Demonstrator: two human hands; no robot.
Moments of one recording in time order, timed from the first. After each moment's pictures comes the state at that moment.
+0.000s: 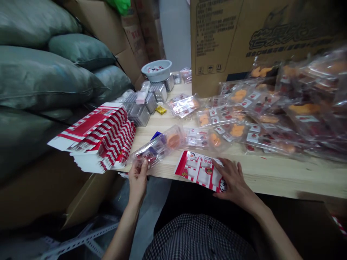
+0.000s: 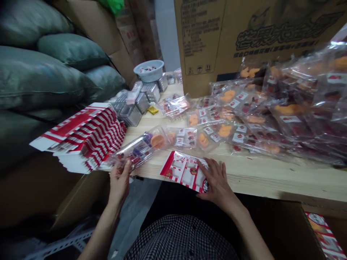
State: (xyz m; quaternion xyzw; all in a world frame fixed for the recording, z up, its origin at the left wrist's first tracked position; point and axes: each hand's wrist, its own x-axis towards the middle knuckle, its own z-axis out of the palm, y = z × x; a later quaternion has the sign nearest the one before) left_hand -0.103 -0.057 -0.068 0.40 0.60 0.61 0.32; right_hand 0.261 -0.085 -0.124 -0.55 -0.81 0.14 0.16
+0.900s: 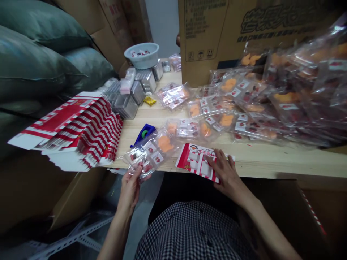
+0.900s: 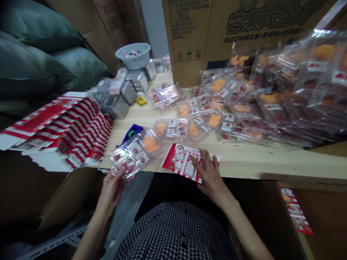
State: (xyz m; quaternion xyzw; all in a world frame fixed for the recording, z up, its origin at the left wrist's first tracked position) left_hand -0.101 -0.091 -0.073 0.19 0.60 0.57 0.53; right_hand 0.268 -0.109 -0.105 -0.56 -0.80 0.14 0.16
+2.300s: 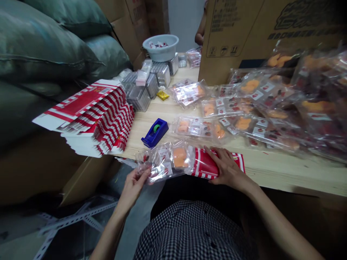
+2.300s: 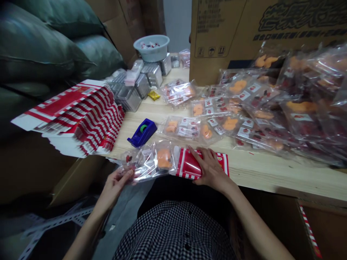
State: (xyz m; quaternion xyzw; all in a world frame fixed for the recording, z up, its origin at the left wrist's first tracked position) left_hand -0.128 -0.119 -0.072 0.32 0.66 0.45 0.51; right_hand 0.240 -0.051 -0.099 -0.48 -0.86 0.16 0.10
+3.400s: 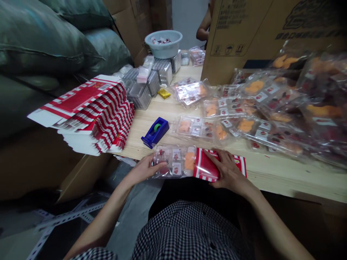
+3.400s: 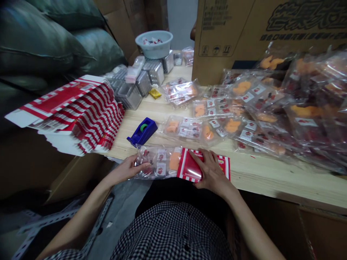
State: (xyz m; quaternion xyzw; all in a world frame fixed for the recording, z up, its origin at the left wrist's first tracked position) left_hand -0.124 -0.049 -0.070 0.60 0.57 0.24 0.51; right_hand 0.241 -0.052 -0.099 -0.47 -0.87 0.15 0.08
